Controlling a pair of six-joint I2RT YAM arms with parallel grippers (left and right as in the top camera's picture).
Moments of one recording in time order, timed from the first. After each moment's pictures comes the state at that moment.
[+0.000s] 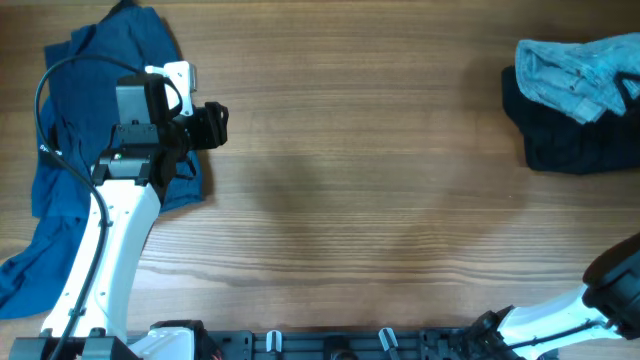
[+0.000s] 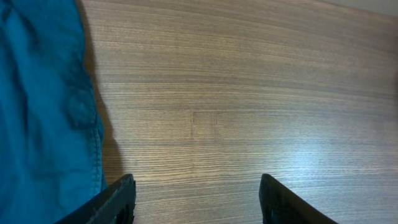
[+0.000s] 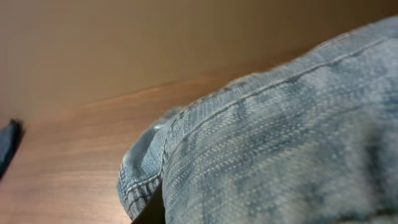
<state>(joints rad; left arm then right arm) -0.01 1.37 1.03 -0.46 0.21 -0.15 -0.81 1.84 1.48 -0.44 -0.94 -0.25</state>
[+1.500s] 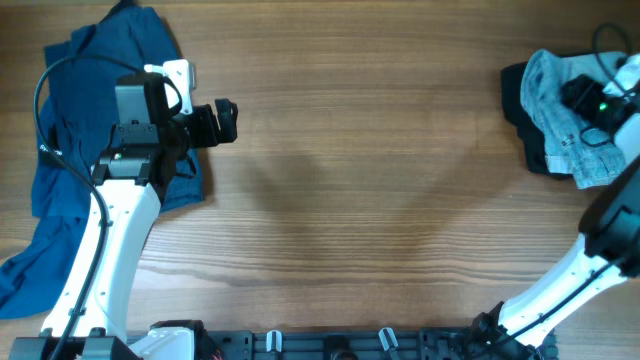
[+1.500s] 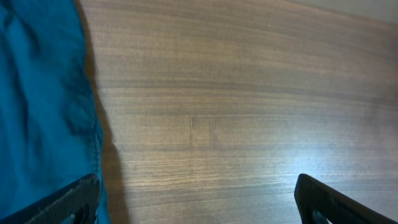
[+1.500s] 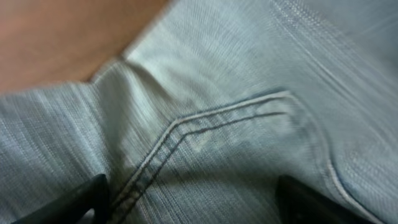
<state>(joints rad) -0.01 1.37 1.03 -0.44 0.21 -0.16 -0.59 2.17 1.48 -0.19 -0.30 -0.01</state>
